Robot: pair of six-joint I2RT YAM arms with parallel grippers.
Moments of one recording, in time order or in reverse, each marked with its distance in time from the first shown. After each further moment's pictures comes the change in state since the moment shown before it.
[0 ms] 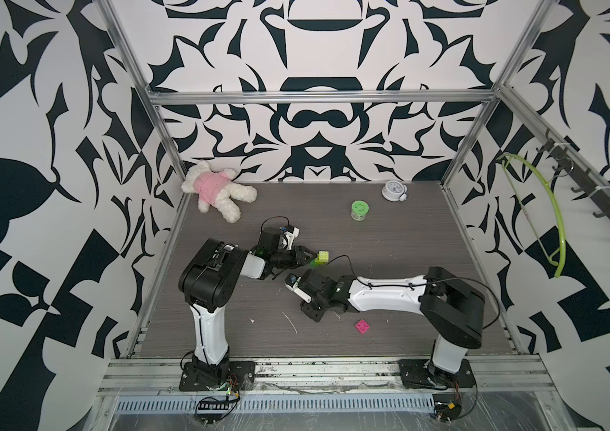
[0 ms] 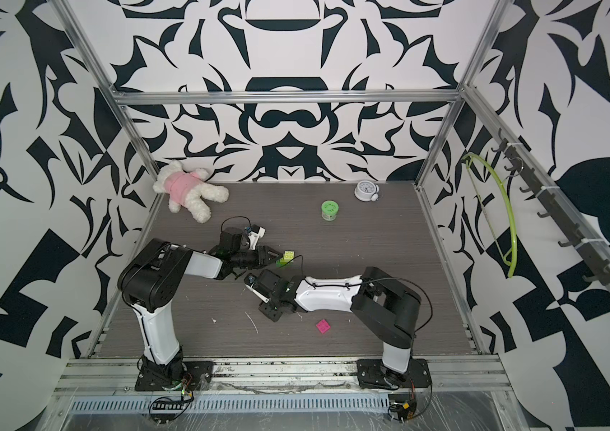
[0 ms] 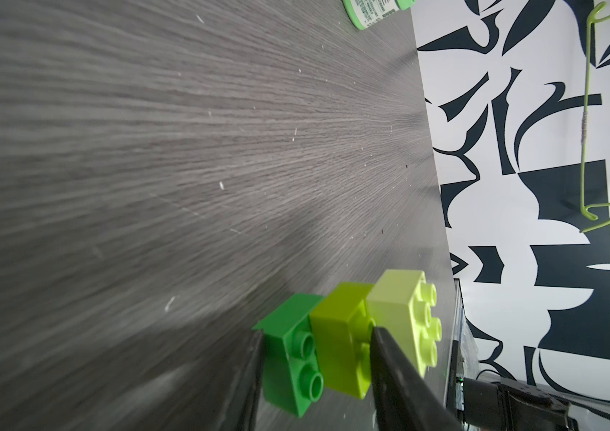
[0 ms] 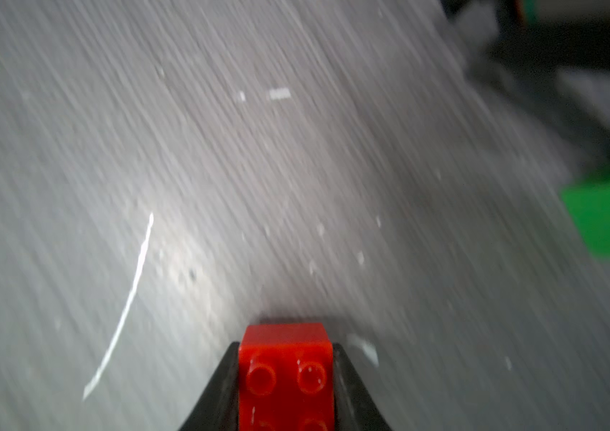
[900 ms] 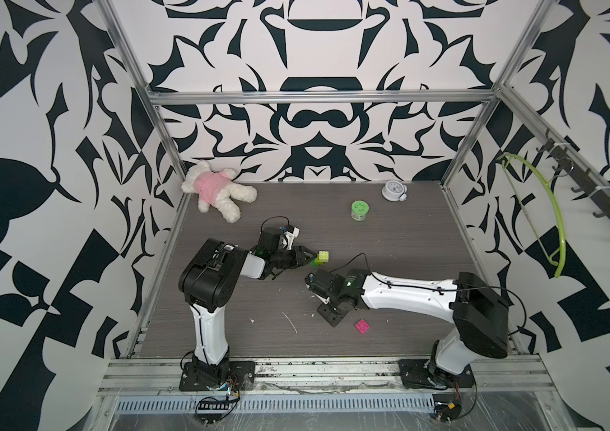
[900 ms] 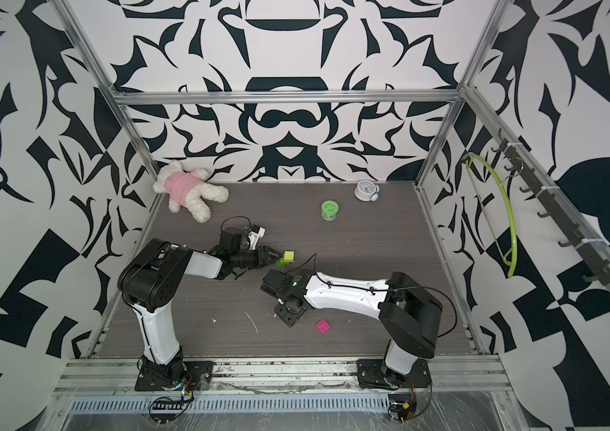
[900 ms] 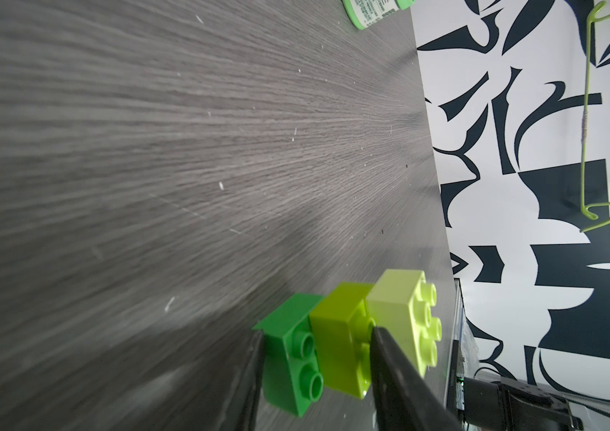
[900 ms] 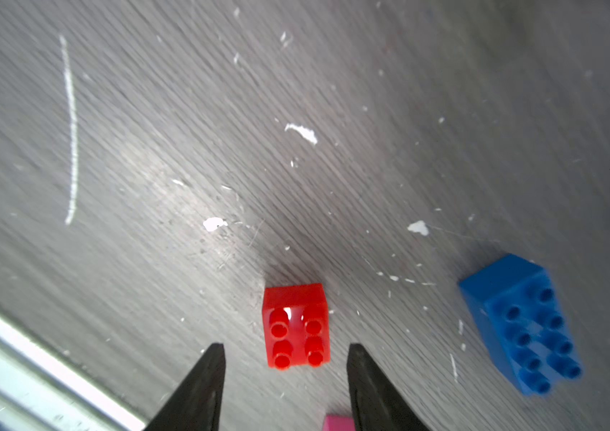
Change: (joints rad) left arm 0.000 0.000 0.000 0.000 0.000 0.002; right arm -0.010 -0.100 0.105 -0.466 0.016 0.176
